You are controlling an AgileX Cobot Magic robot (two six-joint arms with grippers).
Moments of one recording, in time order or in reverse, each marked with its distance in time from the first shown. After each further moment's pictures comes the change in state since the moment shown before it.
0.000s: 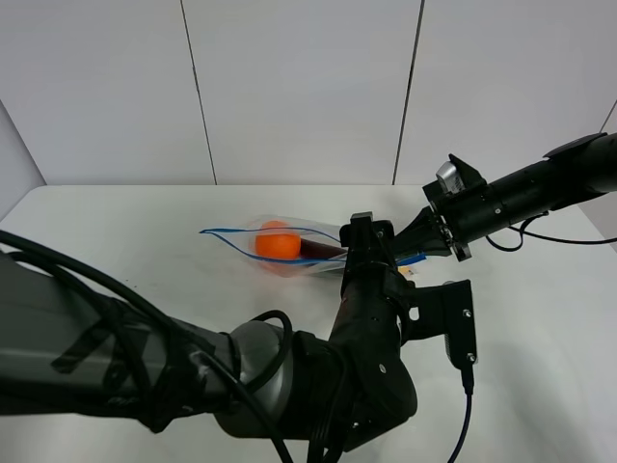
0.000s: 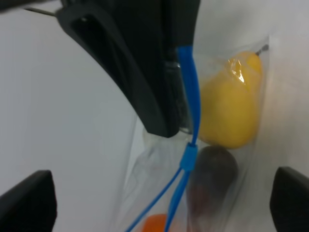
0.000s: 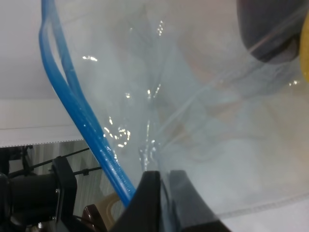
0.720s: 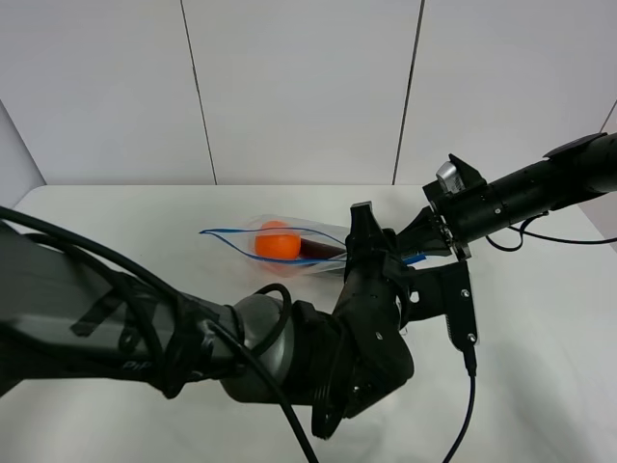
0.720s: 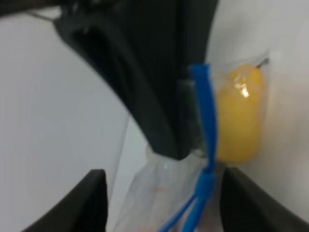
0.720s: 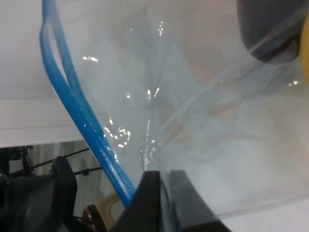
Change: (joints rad) left arm 0.054 0.007 -0.041 0.000 -0.075 0.000; right arm 0.000 0.000 0.000 0.001 0.000 0.000
